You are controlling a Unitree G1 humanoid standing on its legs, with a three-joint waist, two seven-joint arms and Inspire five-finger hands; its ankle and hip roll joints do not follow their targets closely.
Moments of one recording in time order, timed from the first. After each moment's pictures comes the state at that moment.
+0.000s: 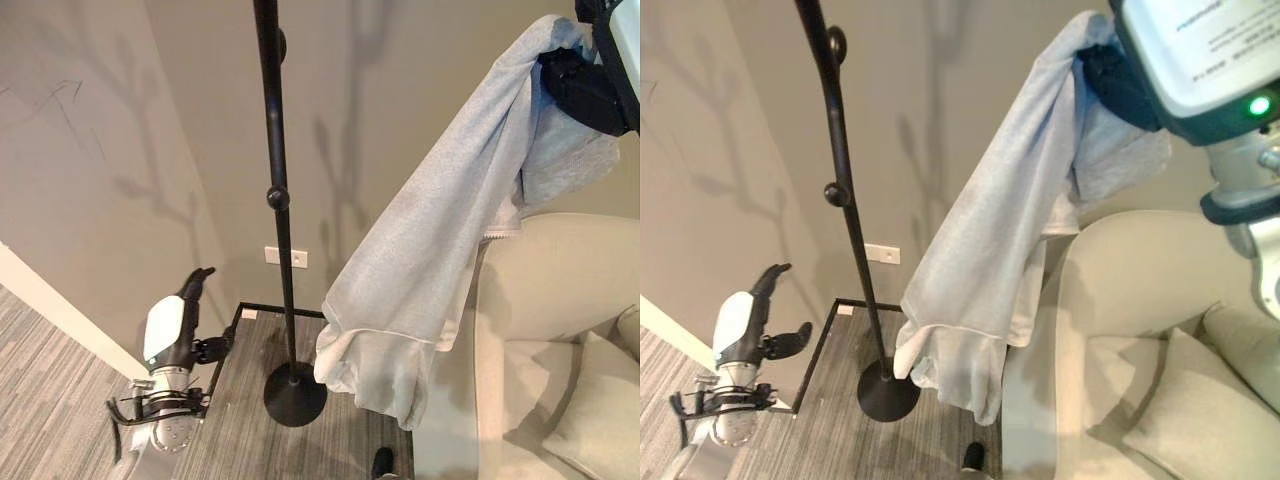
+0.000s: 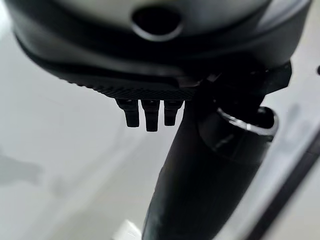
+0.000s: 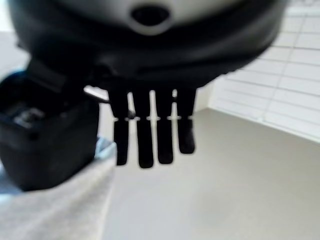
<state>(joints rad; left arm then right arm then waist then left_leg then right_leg) 0.21 0.49 -0.03 0.07 0.45 -0.11 0.49 -0.47 -1.38 0.01 -0.16 -1.00 0.07 -0.61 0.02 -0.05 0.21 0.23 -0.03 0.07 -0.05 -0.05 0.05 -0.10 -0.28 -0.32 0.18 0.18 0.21</state>
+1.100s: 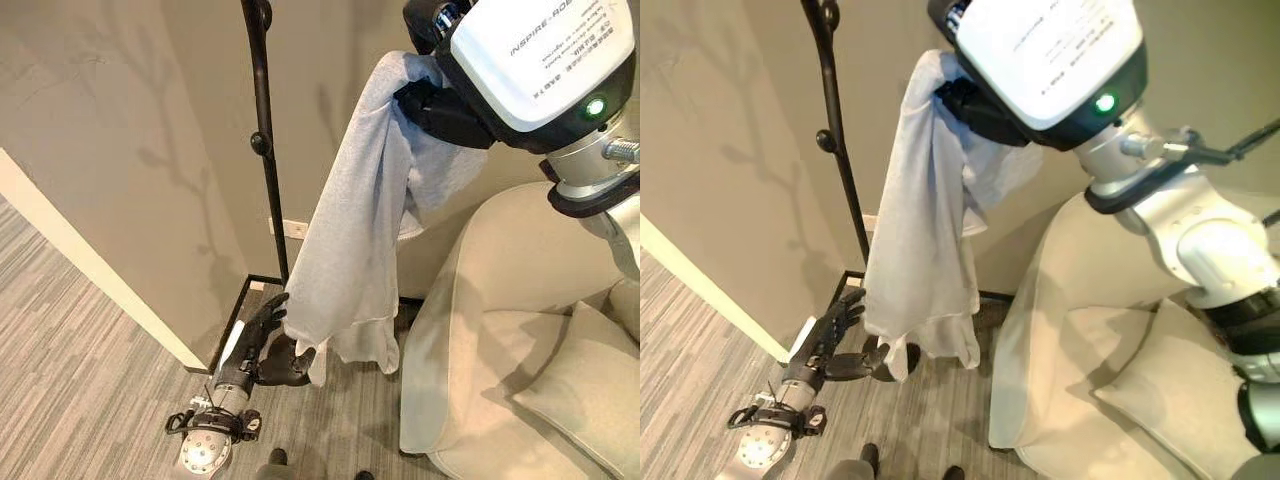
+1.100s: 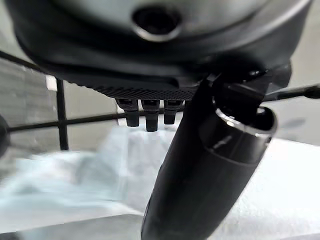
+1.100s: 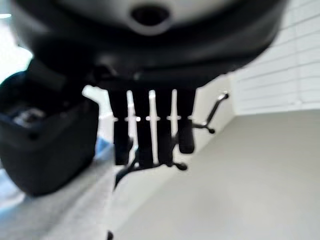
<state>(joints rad) 0.21 0.42 -0.38 -0.06 -0.23 -0.20 0.18 -0.92 -1.18 0.47 -0.17 -0.94 -0.04 -0.59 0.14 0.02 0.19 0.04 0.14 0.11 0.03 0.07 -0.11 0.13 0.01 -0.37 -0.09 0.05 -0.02</state>
